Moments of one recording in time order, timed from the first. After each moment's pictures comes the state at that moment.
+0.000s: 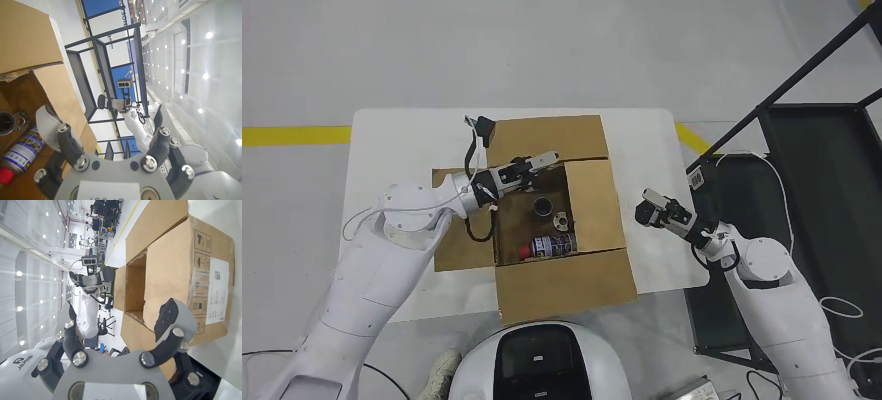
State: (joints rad) left arm 0.89 -1.18 -0.99 -1.49 -0.26 -0.08 -0.77; right arm -1.53 -1.00 1.57 -1.64 0.40 -0.29 0.85
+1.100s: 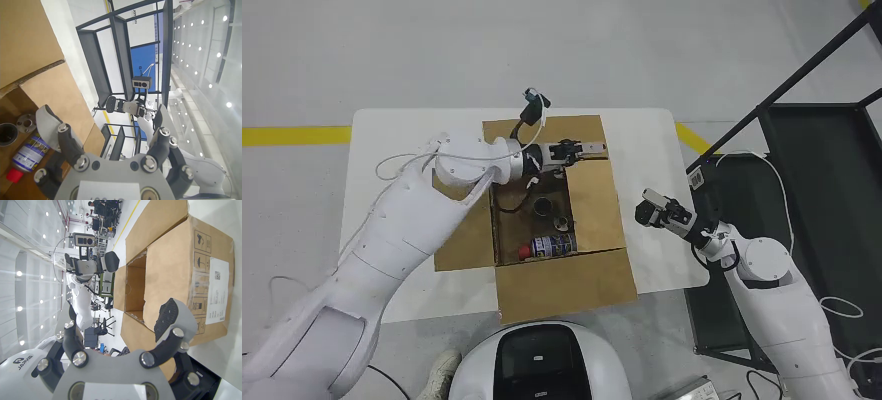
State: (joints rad) left arm 0.52 -1.33 -0.66 -1.17 -0.26 0.04 -0.80; right arm -1.53 -1.00 1.57 -1.64 0.40 -0.29 0.85
